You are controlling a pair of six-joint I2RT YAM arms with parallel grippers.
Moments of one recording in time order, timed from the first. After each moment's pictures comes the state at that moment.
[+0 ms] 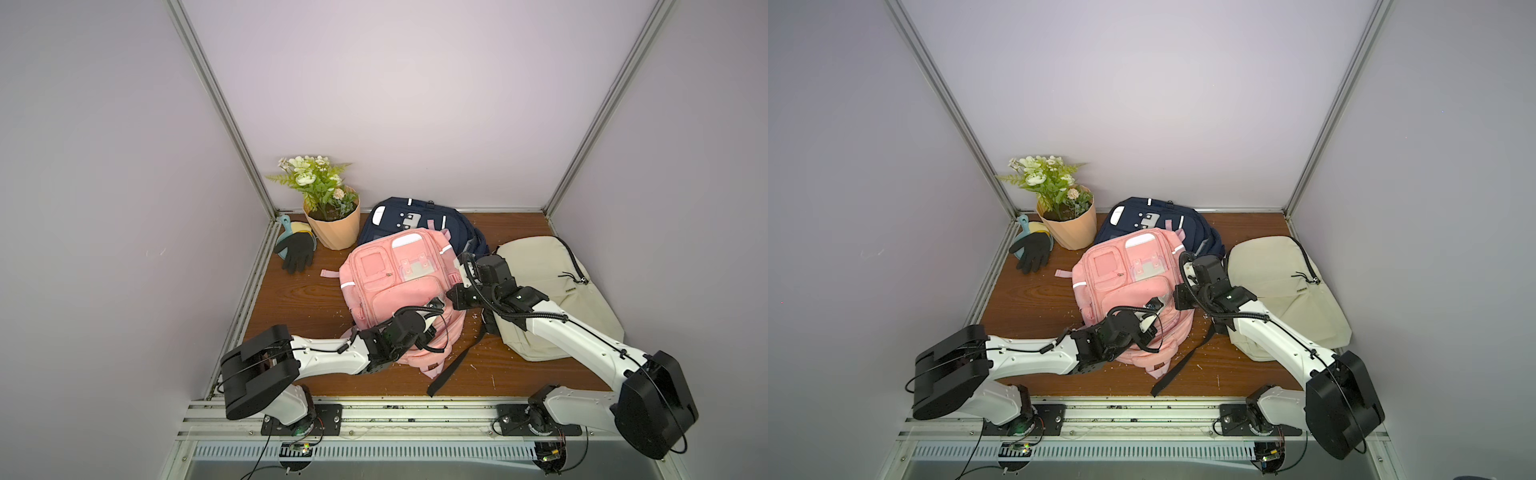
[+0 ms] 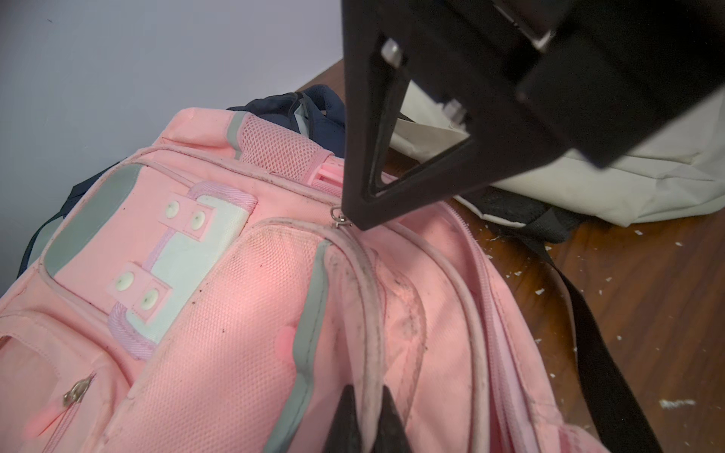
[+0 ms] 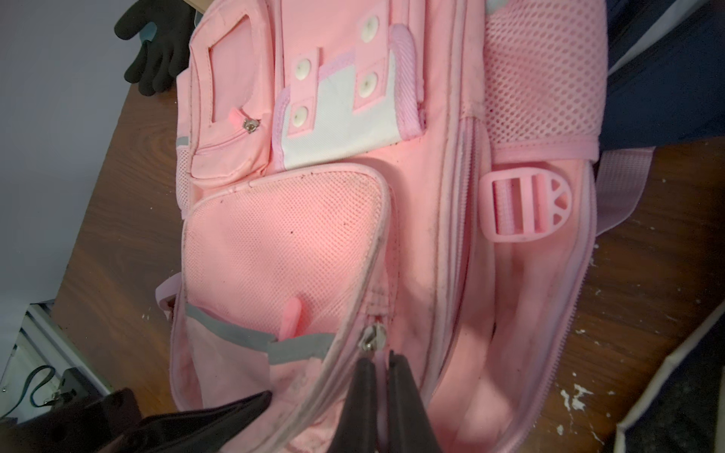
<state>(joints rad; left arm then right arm) -1.11 1.49 0.65 0.37 -0.34 0.04 0.54 1.27 0.85 -0.25 -0.03 0.41</state>
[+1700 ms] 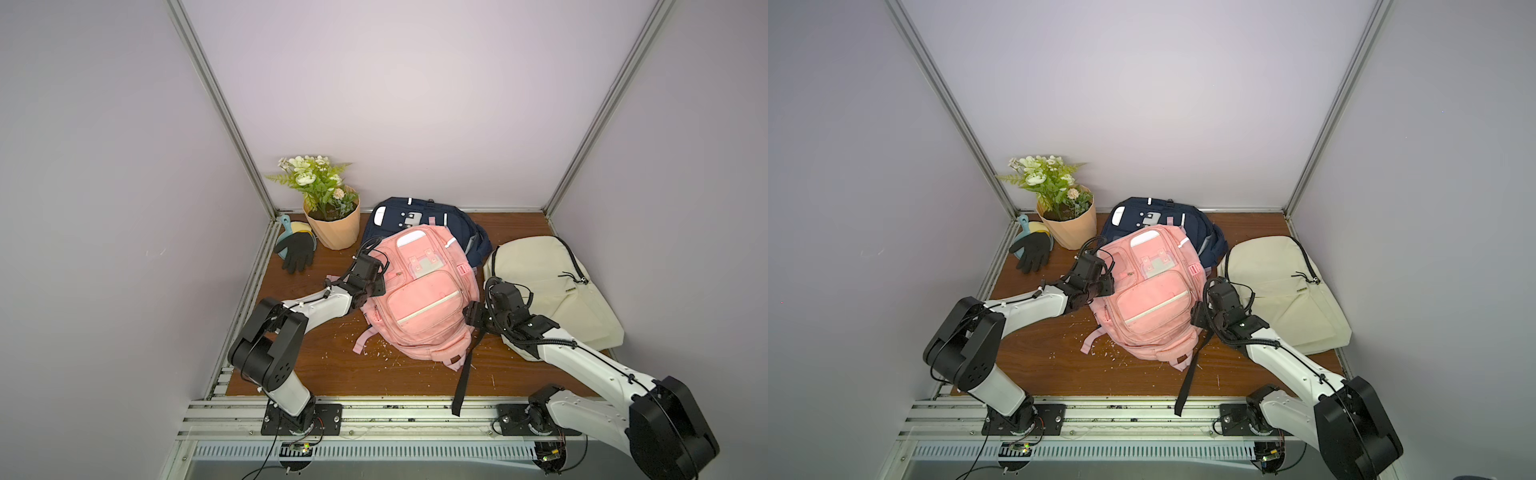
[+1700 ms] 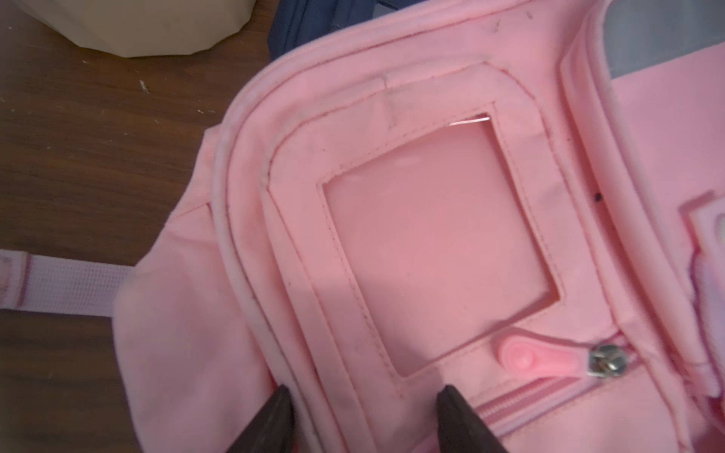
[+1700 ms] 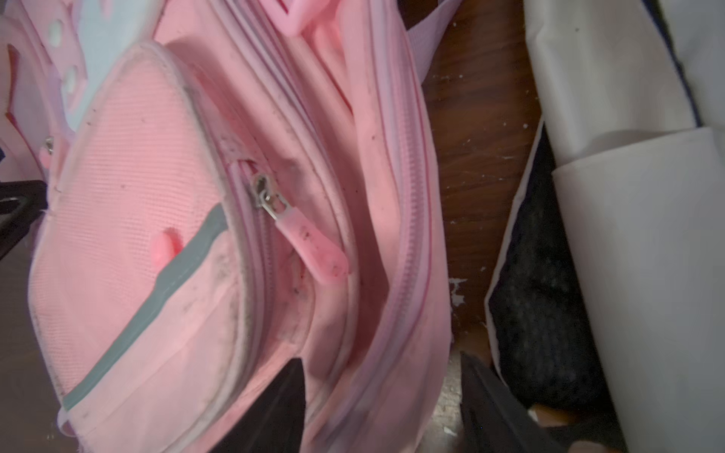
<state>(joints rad) -0.49 1.63 0.87 -0.05 -0.17 -0.53 0.50 1.12 0.53 -0.16 0.09 0.66</state>
